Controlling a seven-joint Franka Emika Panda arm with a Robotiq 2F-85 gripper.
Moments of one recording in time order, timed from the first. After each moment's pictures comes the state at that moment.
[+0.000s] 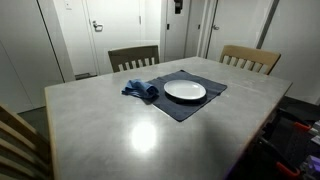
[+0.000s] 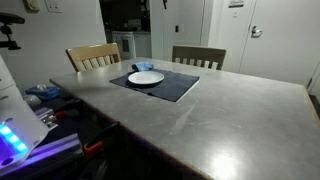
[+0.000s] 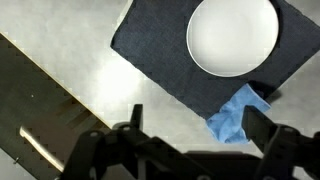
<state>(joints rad) 0.09 0.16 0.08 -1.77 -0.26 2.02 -0.43</state>
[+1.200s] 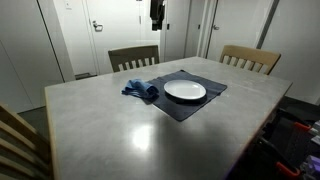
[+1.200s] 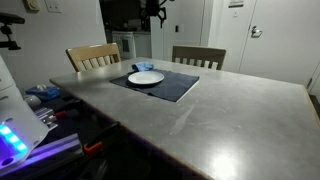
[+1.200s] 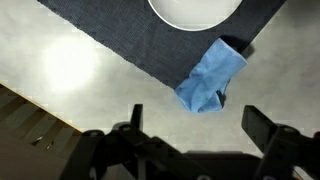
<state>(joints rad) 0.08 0.46 0.11 -1.52 -0.05 2.02 -0.48</state>
